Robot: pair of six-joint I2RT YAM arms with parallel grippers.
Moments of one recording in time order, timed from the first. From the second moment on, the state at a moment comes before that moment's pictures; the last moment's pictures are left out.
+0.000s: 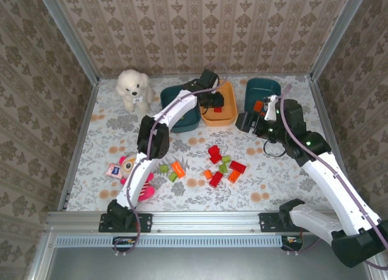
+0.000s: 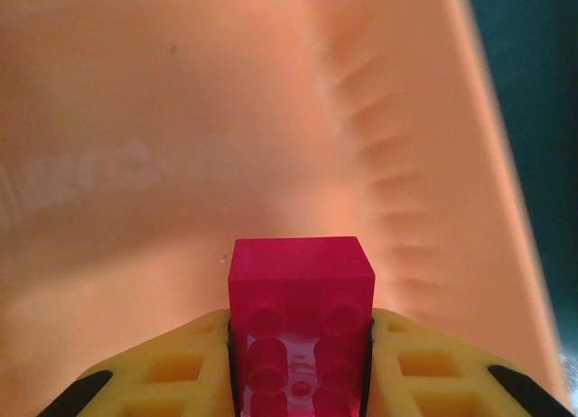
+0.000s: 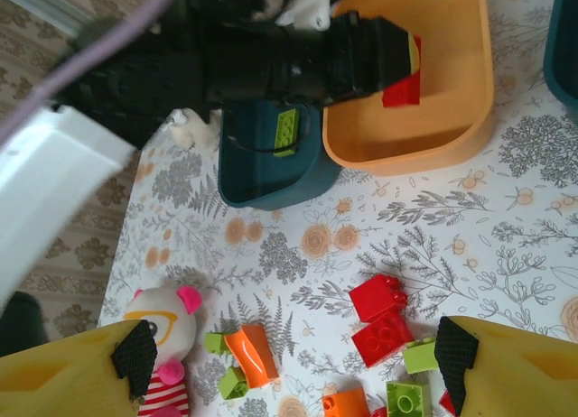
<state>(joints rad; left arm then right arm) -0.64 2.59 2.44 -0.77 0.19 -0.49 0.33 0.98 1.06 -0.64 -0.24 0.63</state>
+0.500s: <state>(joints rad) -0.62 2.62 2.45 -0.73 0.27 -0.62 0.31 0.96 1.05 -0.72 -0.23 0.62</state>
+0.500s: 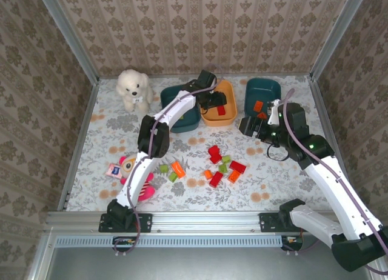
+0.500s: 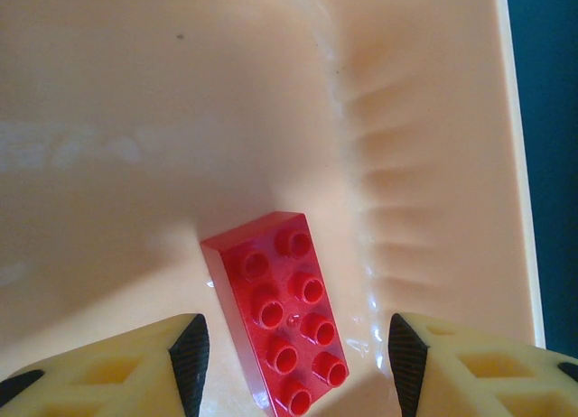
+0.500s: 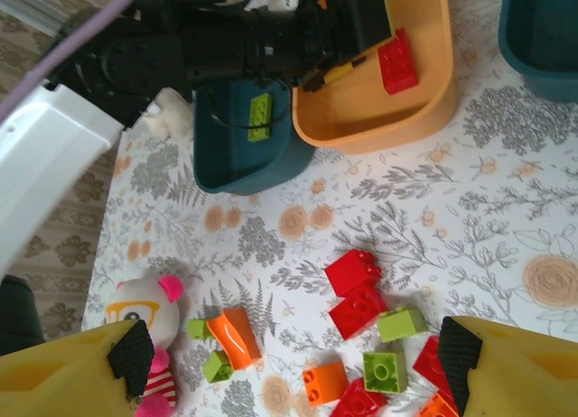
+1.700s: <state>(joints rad) -0.48 0.97 0.81 -0.68 0.17 -0.74 0.68 1.54 1.28 -0.93 -0.05 0.35</state>
